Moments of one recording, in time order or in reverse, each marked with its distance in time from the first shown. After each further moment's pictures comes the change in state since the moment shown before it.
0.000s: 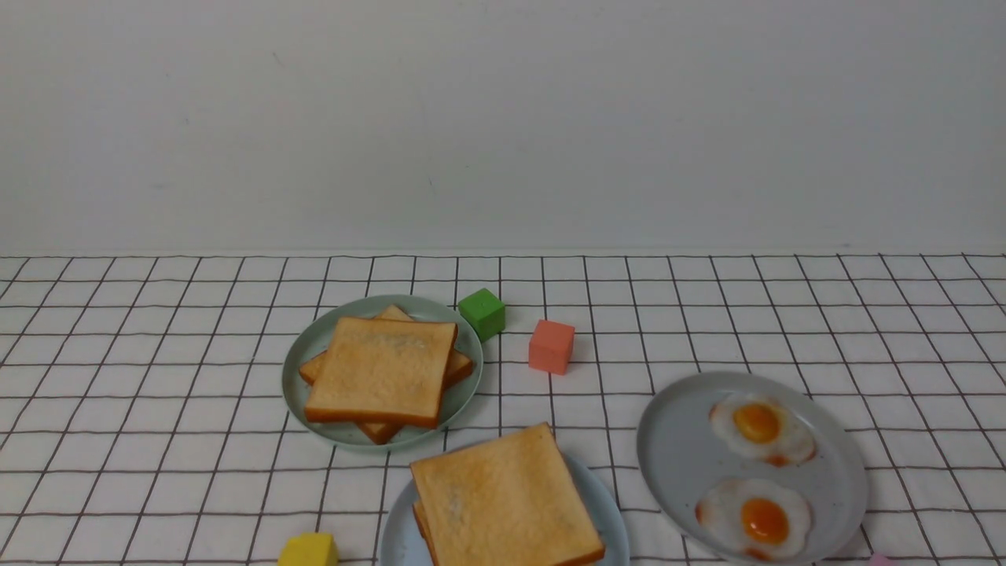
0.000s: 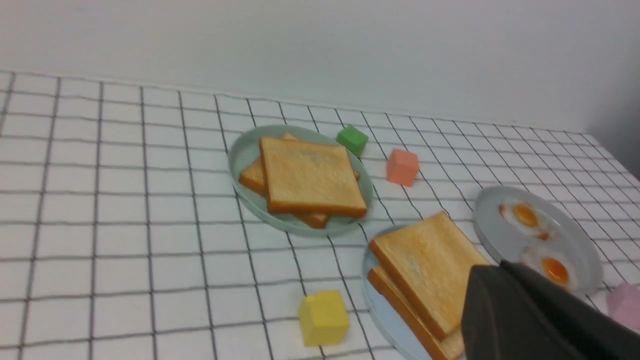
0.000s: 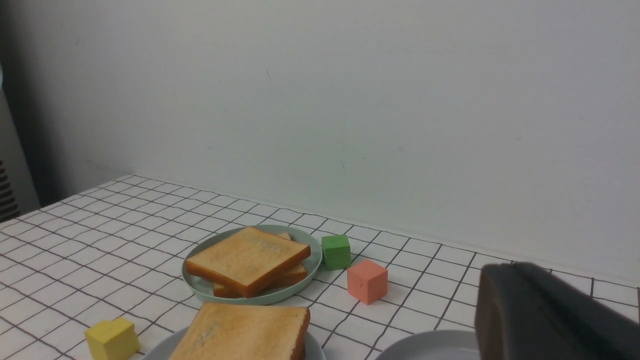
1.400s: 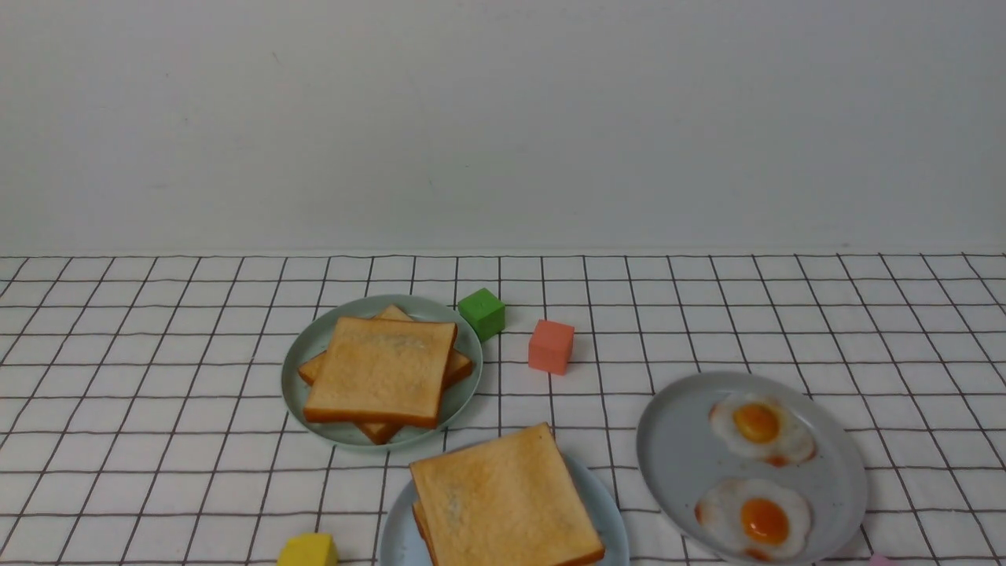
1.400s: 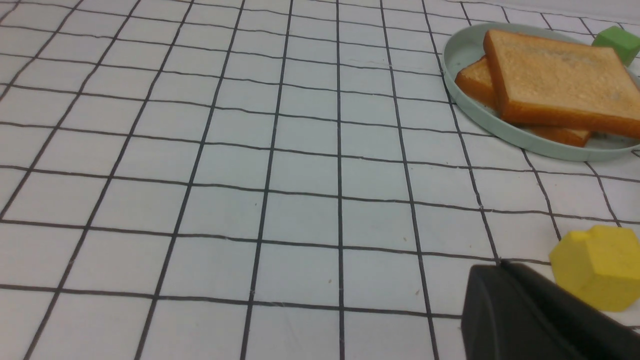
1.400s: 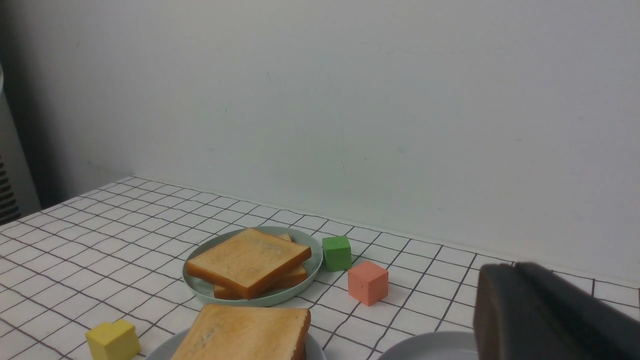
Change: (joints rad) right arm 0.000 0.000 0.000 0.000 -0.003 0.003; left arm 0.290 -0.033 0.653 0.004 -0.479 0.146
